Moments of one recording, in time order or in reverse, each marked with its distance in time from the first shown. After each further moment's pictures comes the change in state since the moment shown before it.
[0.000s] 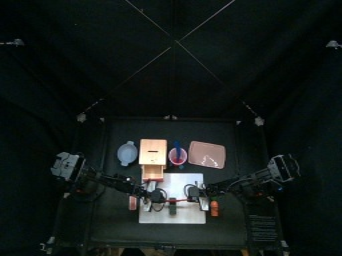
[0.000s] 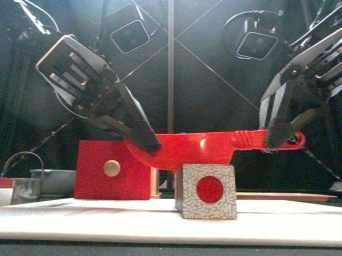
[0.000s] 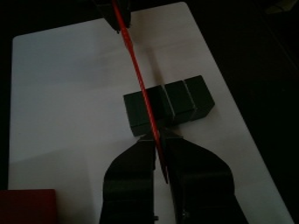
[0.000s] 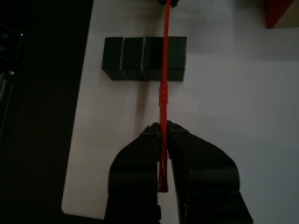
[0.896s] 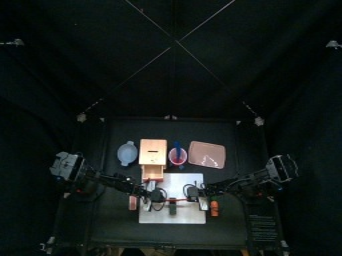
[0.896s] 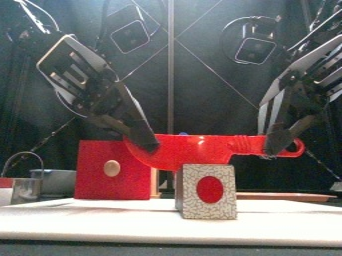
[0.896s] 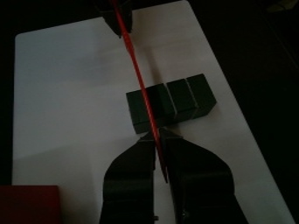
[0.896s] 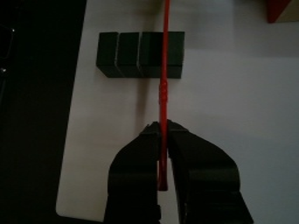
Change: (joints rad) left arm 0.002 0.003 0.000 0.000 0.003 0.000; right arm 0.000 0.028 -0.002 0.000 0.000 0.000
